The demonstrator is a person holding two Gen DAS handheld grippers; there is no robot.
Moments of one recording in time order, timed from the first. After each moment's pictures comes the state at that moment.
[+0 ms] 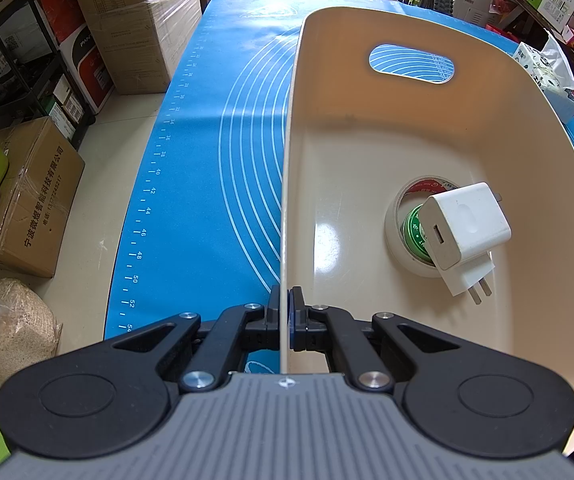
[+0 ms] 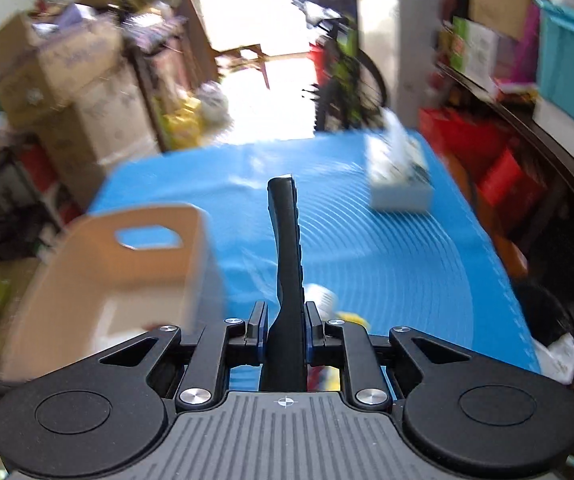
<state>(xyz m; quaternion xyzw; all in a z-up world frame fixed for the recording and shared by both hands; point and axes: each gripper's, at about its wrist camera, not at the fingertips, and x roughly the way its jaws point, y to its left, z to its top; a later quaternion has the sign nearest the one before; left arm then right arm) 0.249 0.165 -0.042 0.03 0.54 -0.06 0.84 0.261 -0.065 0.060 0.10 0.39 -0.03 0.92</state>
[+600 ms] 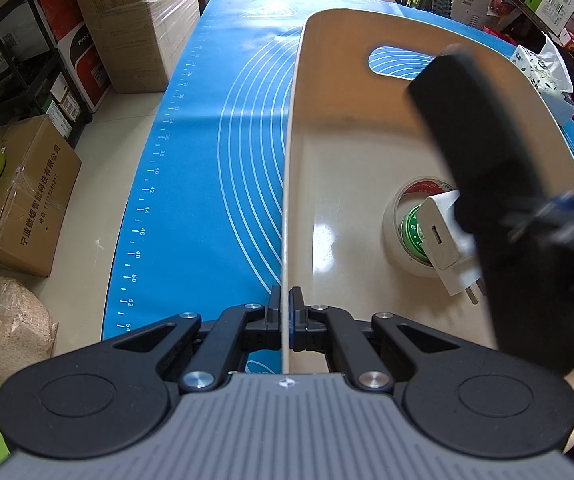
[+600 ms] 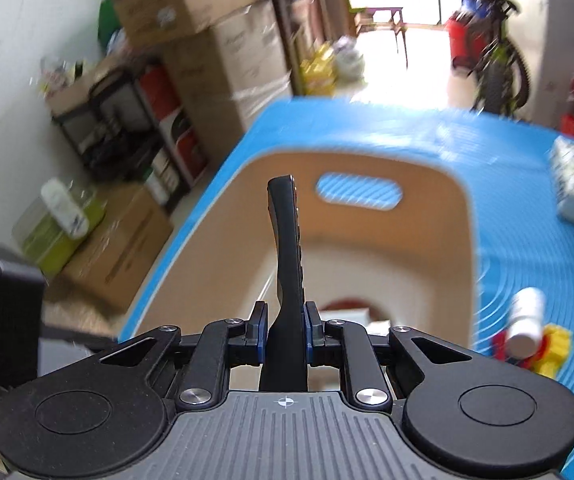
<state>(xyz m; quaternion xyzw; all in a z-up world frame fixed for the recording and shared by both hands) 0.248 0.169 -0.043 0.03 0.54 -0.06 0.84 0.315 0.072 0.020 0.06 0.47 0.13 0.87</state>
